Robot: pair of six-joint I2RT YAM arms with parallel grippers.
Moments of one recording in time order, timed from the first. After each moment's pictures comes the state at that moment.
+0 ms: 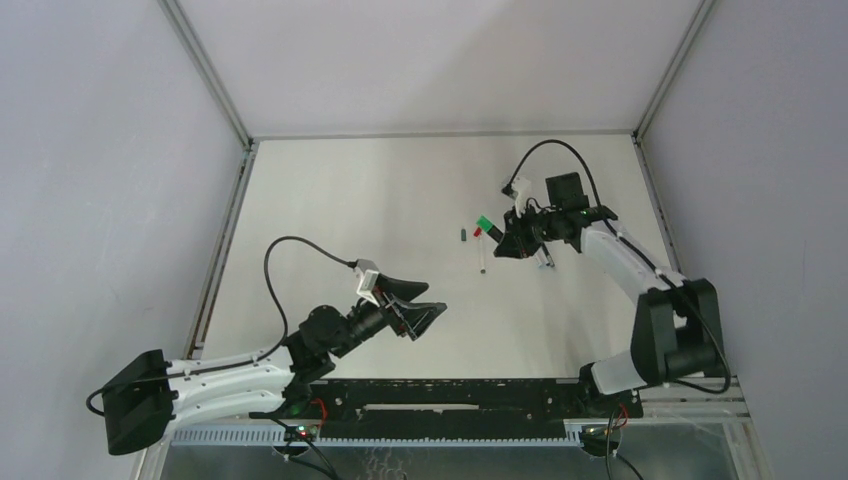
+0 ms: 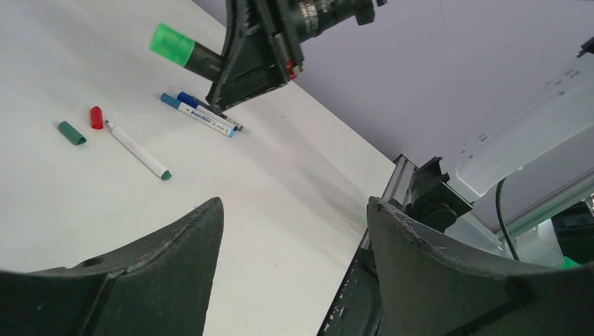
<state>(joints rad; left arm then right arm) -1.09 0.84 0.20 0.78 -0.11 -0.50 0.22 1.41 0.98 -0.47 -0.76 -0.29</state>
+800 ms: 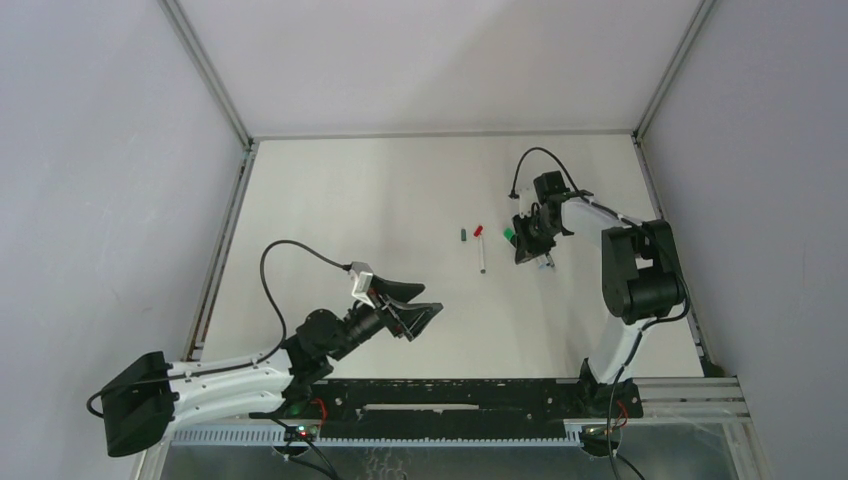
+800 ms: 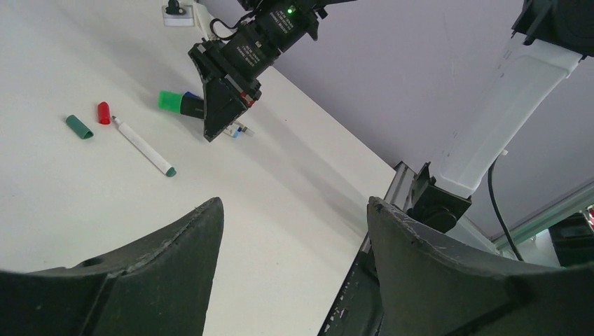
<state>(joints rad) -1.08 0.82 0.15 0.83 -0.13 -0.52 0.18 1.81 1.15 -0.59 -0.33 -0.11</state>
